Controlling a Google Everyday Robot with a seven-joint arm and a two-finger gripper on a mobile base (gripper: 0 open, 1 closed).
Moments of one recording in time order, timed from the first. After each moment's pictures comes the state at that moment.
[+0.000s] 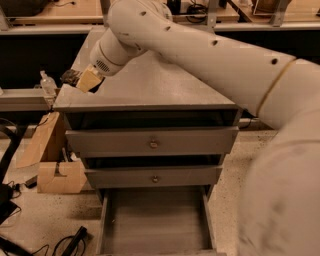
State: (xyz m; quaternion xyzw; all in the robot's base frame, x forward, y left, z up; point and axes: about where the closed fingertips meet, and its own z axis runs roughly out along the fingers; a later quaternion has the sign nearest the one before) arm 0.688 0.187 0.892 -0.56 0.72 0.14 0.38
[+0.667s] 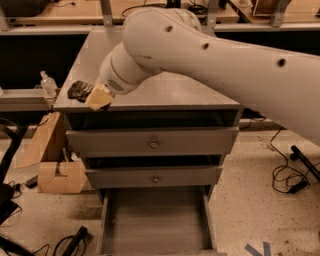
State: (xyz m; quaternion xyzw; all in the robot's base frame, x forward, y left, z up) arm 0.598 0.141 0.911 -0.57 0.71 0.10 0.40
